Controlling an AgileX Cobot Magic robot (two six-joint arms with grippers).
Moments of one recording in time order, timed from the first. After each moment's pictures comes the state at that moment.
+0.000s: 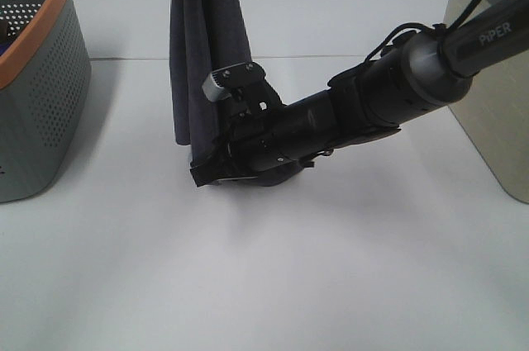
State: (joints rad) left arm -0.43 1.53 -1.13 1.12 -0.40 -1.25; right arm 0.58 2.14 -1.13 1.75 0.46 -1.84
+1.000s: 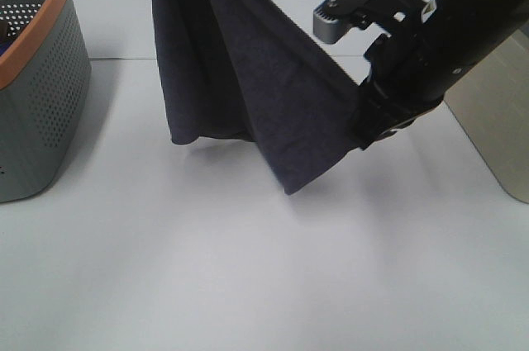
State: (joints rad) left arm -0.43 1.48 -1.13 1.01 -0.27 -1.26; right arm 0.48 1.58 -1.08 0.11 0.70 -0.53
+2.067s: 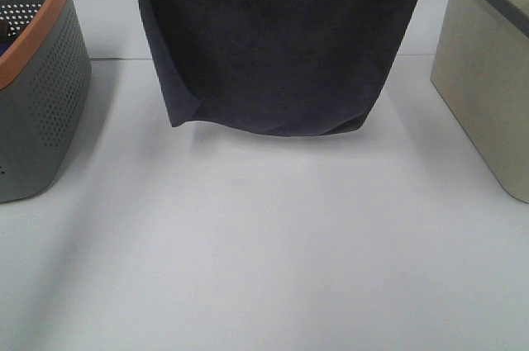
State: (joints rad) left arm -0.28 1.56 -1.13 0.75 -0.46 -1.21; right arm 0.41 1.57 -1.58 -0.28 0.91 -0.51
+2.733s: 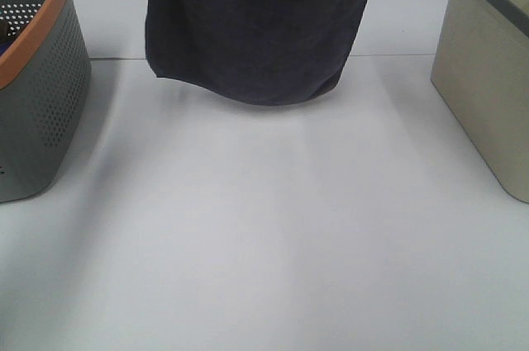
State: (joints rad) left arm -0.21 1.95 -1.58 0.86 -0.58 -1.24; right arm 0.30 1.76 -1.62 -0.23 0.46 -0.46
